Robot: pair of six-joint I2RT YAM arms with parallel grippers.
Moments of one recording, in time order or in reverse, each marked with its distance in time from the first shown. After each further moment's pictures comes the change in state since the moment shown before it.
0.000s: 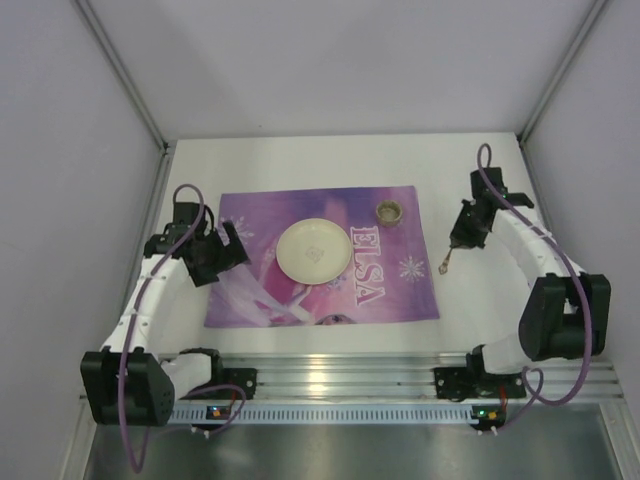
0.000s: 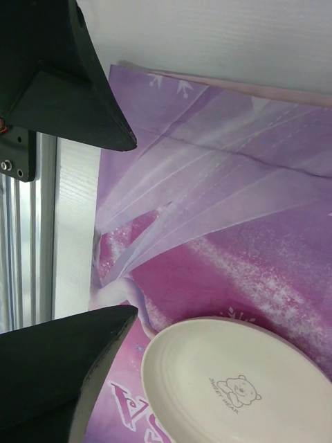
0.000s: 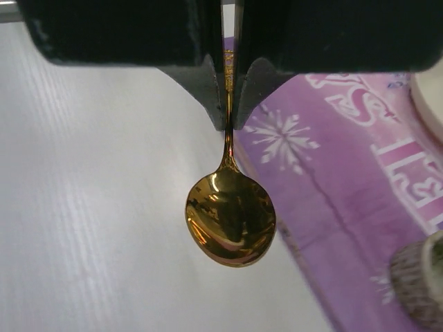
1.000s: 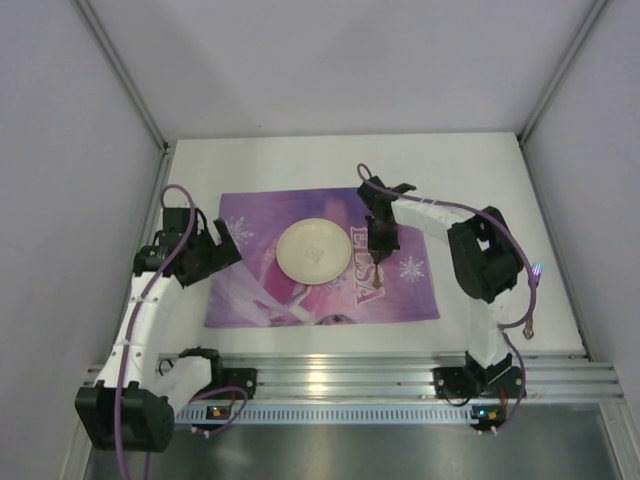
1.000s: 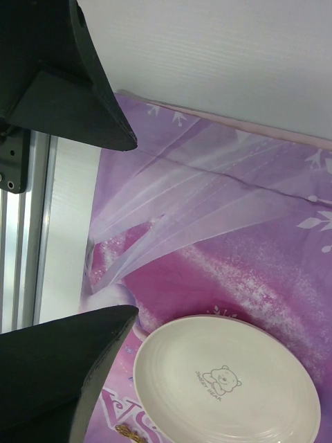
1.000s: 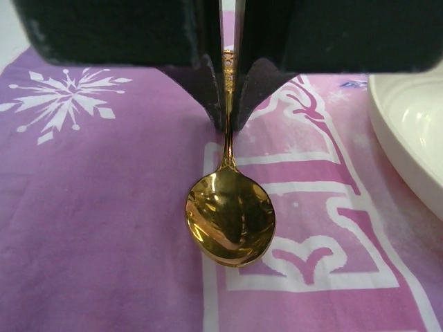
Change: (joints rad) left arm 0.000 -0.137 0.019 -0.024 -0.089 0.021; right arm 0.558 0.529 0.357 -0.051 0.008 0.099
